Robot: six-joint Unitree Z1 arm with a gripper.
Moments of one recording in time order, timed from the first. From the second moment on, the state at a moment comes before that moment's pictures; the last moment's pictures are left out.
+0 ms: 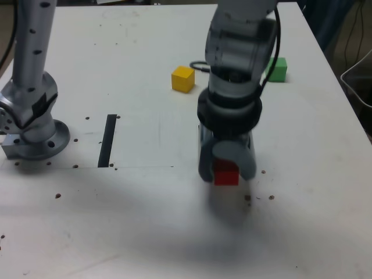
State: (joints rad) arm -0.34 2.04 -1.49 1.09 0.07 -0.31
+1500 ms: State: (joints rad) arm -0.08 2.11 -1.53 1.16 0.06 -0.08
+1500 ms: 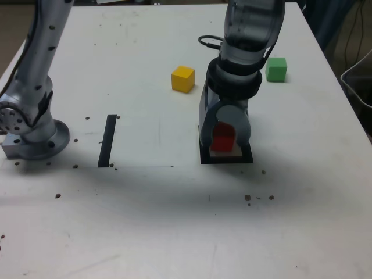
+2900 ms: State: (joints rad) arm 0.17 1.90 -1.54 1.35 0.15 0.27
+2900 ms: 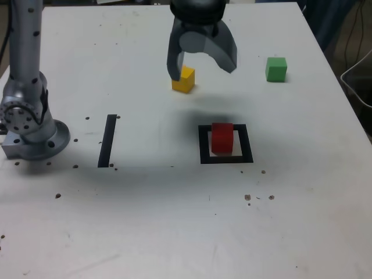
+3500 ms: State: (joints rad) arm 0.40 1.96 -1.53 1.29 0.24 0.56
